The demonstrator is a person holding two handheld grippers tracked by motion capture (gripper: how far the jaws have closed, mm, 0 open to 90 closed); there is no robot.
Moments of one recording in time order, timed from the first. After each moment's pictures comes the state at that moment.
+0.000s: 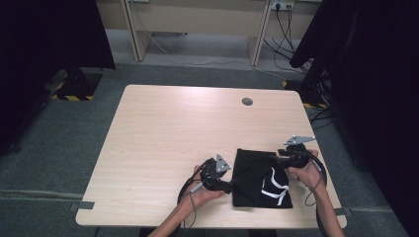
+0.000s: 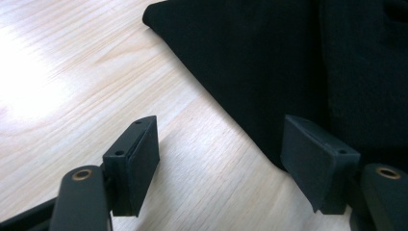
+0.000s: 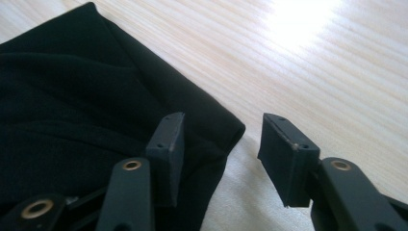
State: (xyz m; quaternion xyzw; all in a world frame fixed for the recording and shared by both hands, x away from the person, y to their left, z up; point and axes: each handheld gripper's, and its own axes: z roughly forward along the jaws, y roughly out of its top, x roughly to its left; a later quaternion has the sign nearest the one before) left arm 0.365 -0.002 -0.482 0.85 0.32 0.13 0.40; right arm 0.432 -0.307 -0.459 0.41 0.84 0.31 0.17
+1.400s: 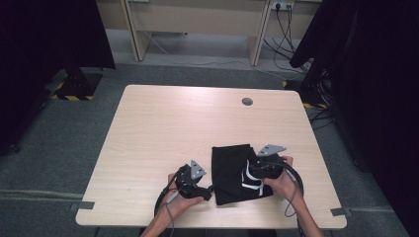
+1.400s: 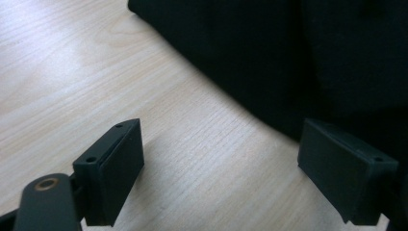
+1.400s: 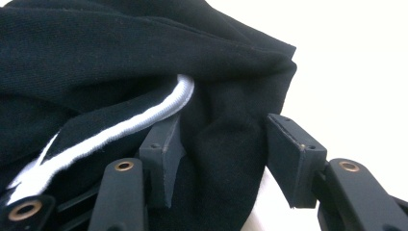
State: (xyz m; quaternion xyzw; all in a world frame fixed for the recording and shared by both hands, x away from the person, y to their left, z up) left arm 0.339 0.061 -0.483 0.83 0.38 0.16 0.37; right arm 0.401 -0.223 -0.463 0.35 0.87 0.30 0.19
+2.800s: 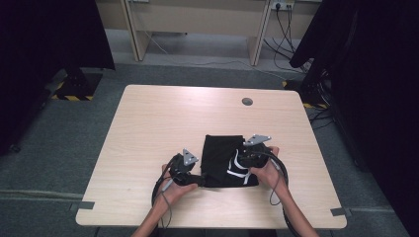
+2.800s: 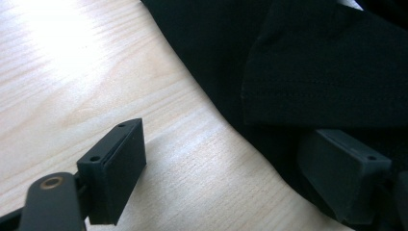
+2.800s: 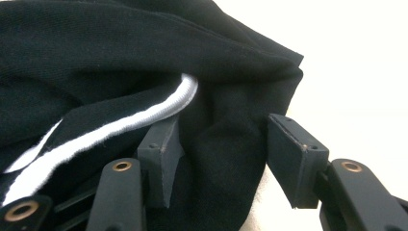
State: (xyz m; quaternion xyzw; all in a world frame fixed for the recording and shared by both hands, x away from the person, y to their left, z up) left arm 0.372 0.081 -0.483 0.81 0.42 0.17 0.37; right arm 0.434 -0.187 -0.464 0.37 0.86 0.30 0.20
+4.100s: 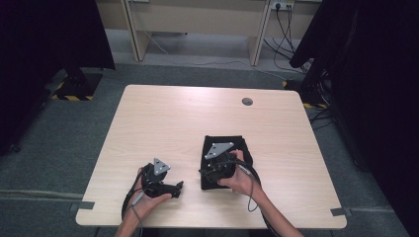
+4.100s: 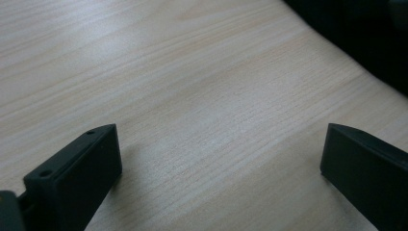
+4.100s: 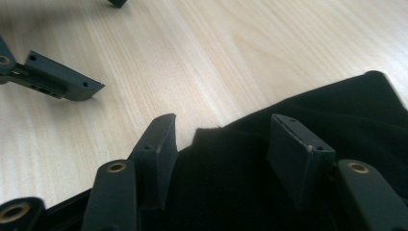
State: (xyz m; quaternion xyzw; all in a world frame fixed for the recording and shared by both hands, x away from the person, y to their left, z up) left arm 0.337 0.152 -0.486 0.79 0.46 0.19 0.34; right arm 0.395 -0.083 -0.445 0.21 0.91 0.34 0.11
